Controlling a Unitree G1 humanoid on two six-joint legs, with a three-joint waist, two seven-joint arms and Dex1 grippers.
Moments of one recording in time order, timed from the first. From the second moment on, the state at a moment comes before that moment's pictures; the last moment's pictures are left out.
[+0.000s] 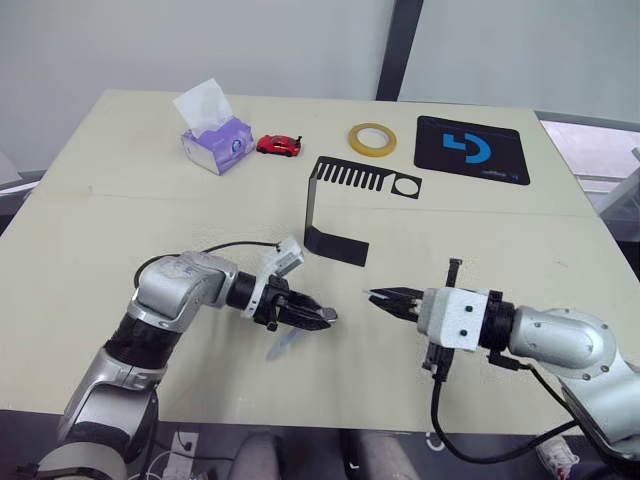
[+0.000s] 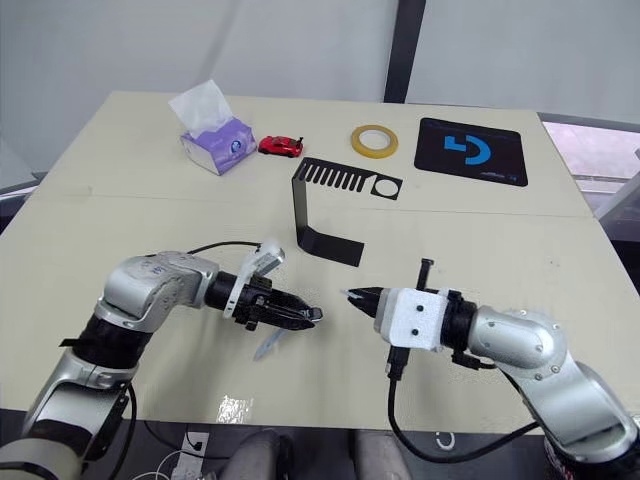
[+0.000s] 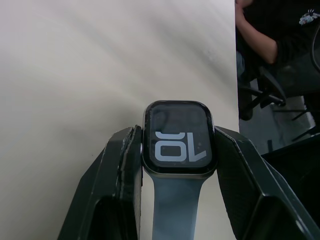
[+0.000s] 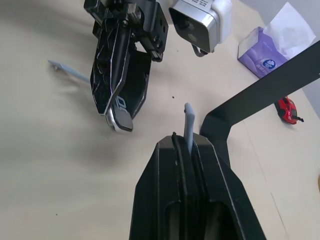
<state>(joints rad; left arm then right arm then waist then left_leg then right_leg) -0.69 0.56 -0.26 -0.05 -0.46 1.23 -1.09 -0.17 -0.88 0.13 -0.72 0.15 0.27 0.77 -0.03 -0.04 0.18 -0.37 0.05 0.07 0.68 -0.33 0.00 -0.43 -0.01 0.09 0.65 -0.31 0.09</state>
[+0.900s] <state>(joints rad) -0.78 0.48 -0.22 0.02 -0.57 1.37 -0.95 -0.21 -0.85 0.27 -0.65 -0.11 0.22 0.86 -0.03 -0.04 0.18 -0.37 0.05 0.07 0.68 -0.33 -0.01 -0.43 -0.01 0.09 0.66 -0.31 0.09</state>
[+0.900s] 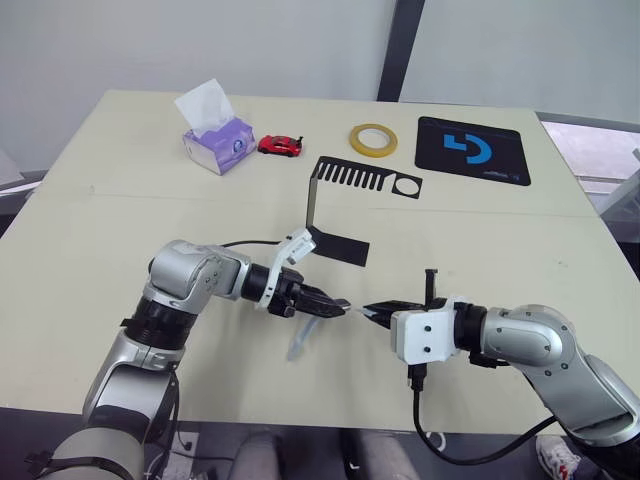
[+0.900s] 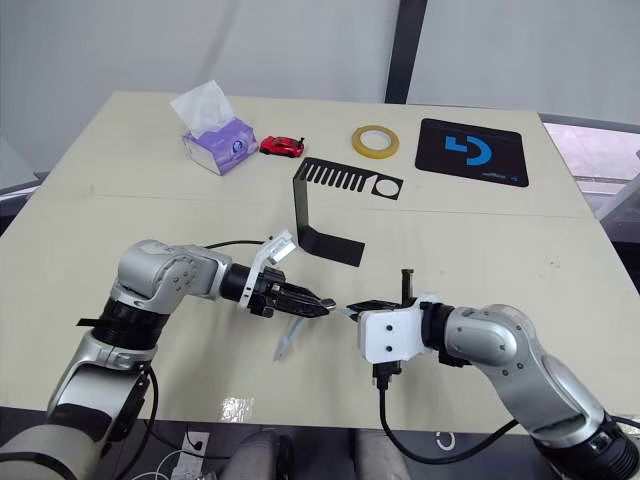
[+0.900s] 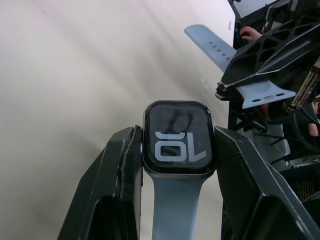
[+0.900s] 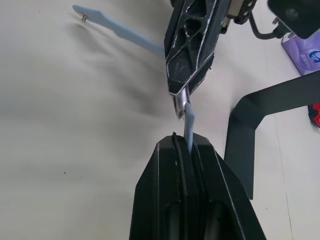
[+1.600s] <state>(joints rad) -0.77 0.48 -0.23 0.01 -0.59 1.35 -0.95 -0.21 -0.81 0.27 -0.62 -0.16 0.22 0.87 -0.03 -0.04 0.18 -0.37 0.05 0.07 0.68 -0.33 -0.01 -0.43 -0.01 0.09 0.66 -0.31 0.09</state>
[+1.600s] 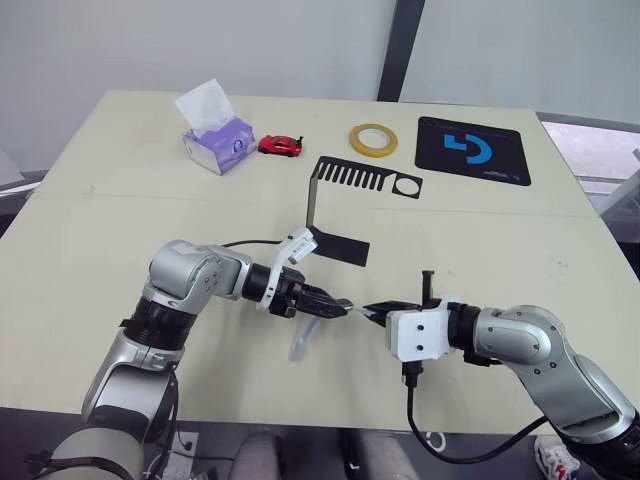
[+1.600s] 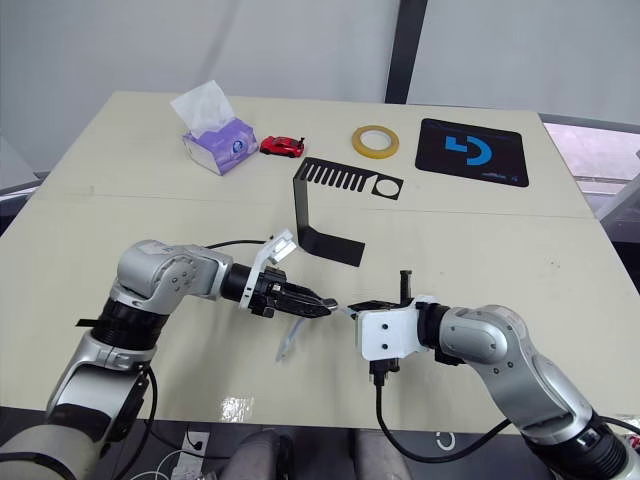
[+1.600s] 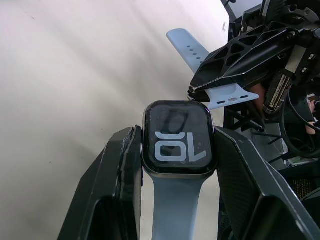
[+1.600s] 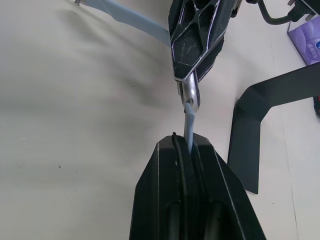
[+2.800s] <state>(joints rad) -0.77 0.44 -0.19 -0.02 -0.63 1.42 -0.86 -0.22 -0.81 0.27 -0.62 -0.21 0.24 0.89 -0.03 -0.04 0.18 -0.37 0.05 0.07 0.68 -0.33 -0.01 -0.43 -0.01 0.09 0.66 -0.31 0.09</state>
